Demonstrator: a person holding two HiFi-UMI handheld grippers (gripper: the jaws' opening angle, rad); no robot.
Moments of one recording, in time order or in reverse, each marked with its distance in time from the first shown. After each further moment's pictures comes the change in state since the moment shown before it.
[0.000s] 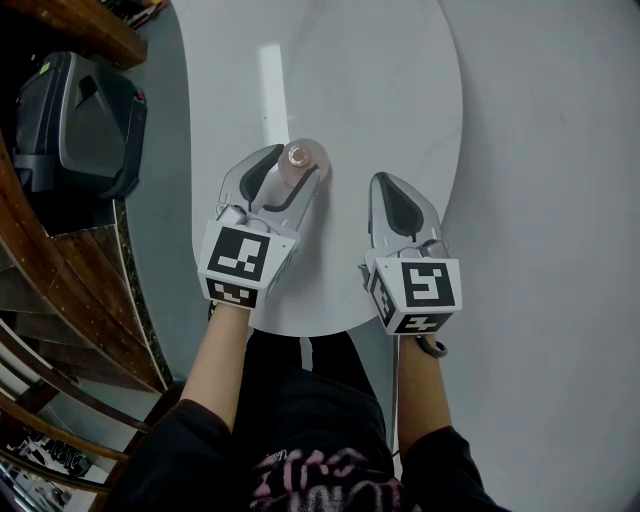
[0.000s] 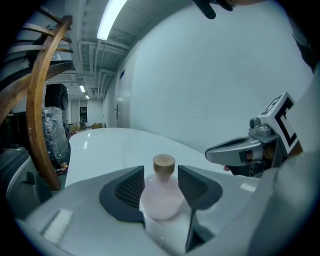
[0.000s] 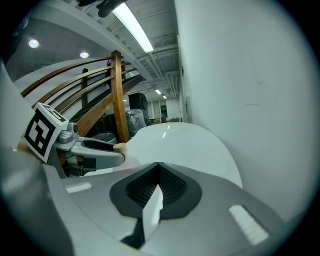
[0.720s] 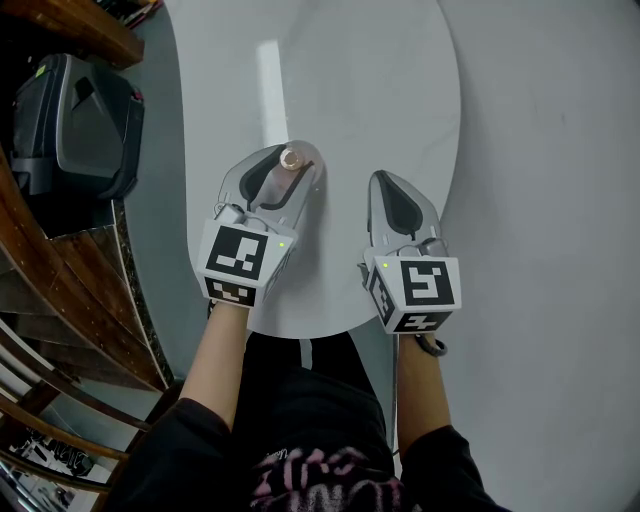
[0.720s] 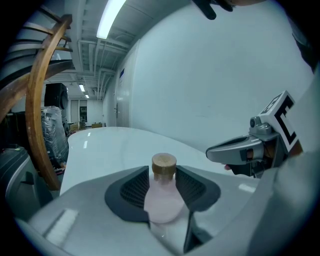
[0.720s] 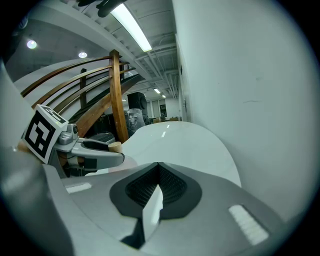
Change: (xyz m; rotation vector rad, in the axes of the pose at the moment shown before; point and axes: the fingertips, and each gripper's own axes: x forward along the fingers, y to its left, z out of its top) left arm 0.010 -0.001 -0.001 0.000 0.004 0.000; right arm 0.003 -0.010 -0.001 0.011 0.005 -0.005
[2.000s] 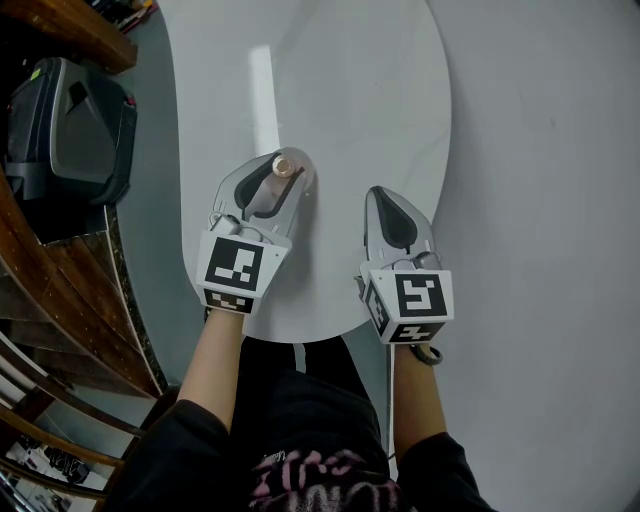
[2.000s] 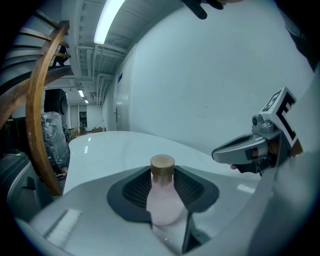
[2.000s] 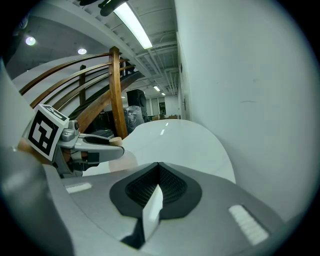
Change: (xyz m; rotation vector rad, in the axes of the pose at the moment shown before) left arm -0.001 0.000 0.000 0.040 -0.032 0.012; right arm -0.010 -0.003 -0.012 -0.012 0.030 -0.017
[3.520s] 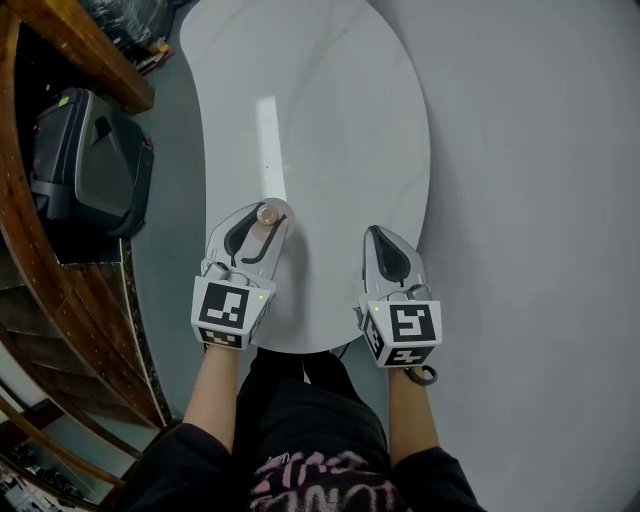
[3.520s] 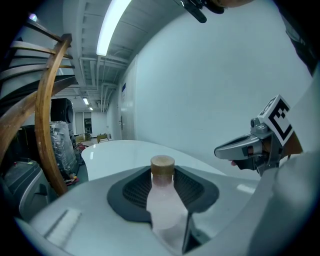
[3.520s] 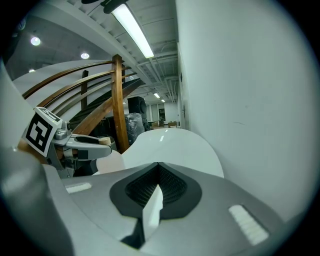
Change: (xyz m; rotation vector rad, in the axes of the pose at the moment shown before) left arm -0.075 0.006 0.032 0.015 -0.053 0.054; right arm -0.049 0.021 0.030 -0.005 -0.074 -0.017
